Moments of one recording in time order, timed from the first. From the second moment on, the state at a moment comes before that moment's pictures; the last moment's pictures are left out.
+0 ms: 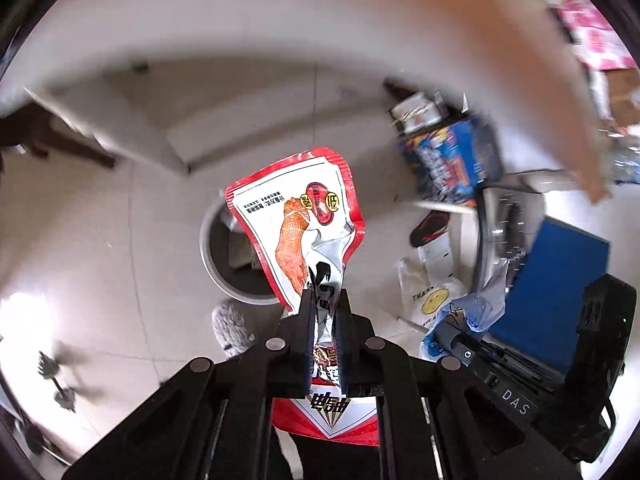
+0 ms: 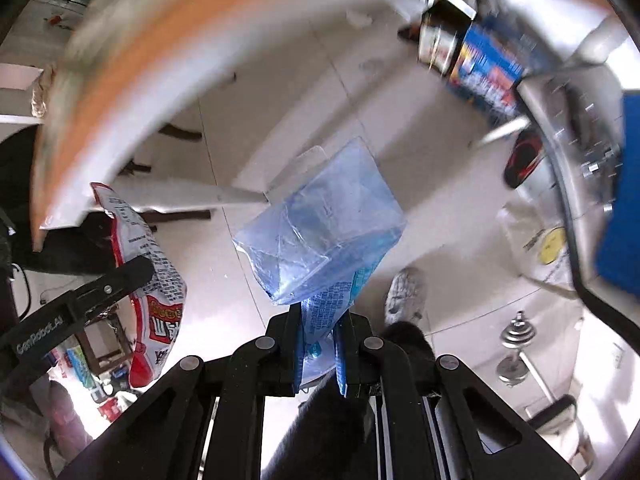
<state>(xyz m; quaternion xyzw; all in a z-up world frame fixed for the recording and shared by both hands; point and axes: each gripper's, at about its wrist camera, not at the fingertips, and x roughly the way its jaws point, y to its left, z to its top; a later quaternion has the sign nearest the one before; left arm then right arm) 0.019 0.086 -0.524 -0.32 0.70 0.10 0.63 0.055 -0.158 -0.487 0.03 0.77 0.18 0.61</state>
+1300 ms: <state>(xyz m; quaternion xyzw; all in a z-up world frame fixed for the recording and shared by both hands) -0.061 0.082 -0.570 -0.21 0.70 0.22 0.64 0.017 -0.126 -0.611 -0.12 0.73 0.19 0.64</state>
